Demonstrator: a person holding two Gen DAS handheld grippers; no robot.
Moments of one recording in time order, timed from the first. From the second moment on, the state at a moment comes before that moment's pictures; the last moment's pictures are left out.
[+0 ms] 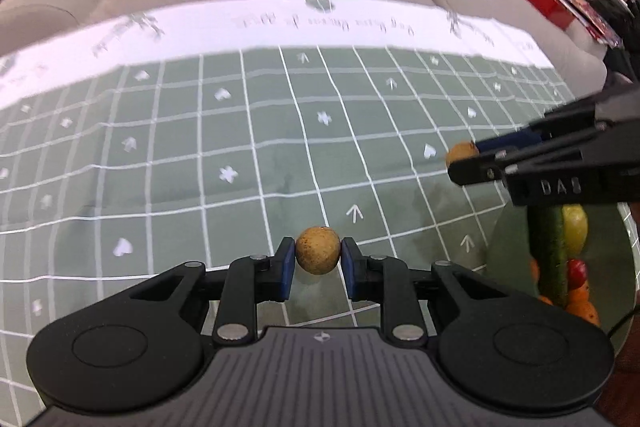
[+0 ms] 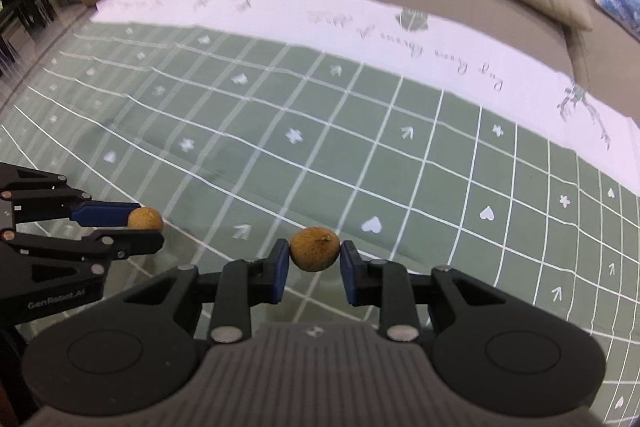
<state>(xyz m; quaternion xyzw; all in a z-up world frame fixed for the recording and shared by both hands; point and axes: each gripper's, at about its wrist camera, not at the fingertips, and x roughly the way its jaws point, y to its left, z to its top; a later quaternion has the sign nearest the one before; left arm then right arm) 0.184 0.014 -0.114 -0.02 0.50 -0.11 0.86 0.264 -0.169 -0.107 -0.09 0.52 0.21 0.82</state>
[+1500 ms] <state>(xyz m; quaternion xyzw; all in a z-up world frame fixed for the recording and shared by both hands) 0.070 -0.107 -0.060 0.01 0.45 -0.21 0.87 0.026 -0.292 -0.070 0.06 0.44 0.12 0.89</state>
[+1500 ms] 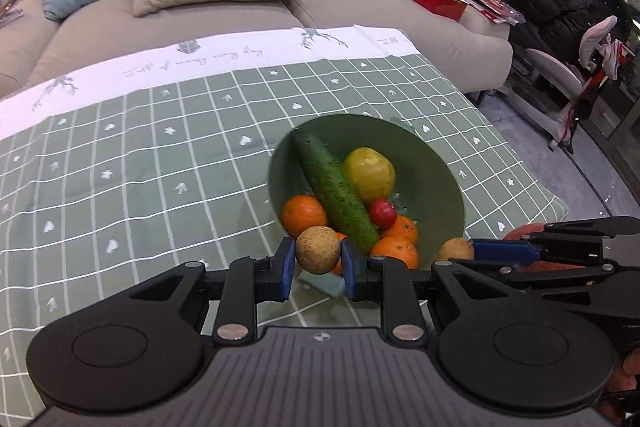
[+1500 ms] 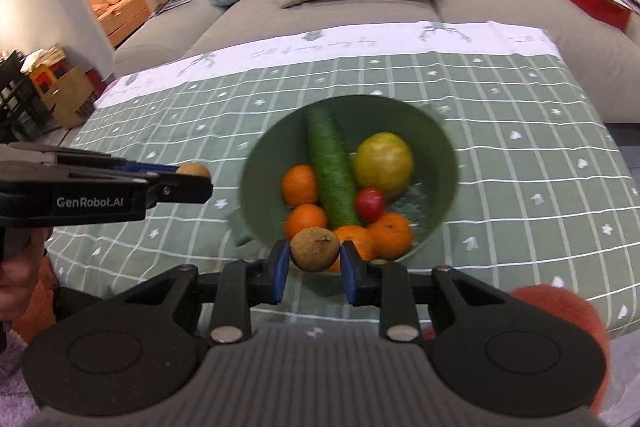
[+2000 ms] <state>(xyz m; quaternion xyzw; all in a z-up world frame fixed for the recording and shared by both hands) 0.123 -0.154 -0.105 0.04 0.50 -0.23 0.83 0.064 -0.316 -0.089 0.07 0.46 0.10 0.88</state>
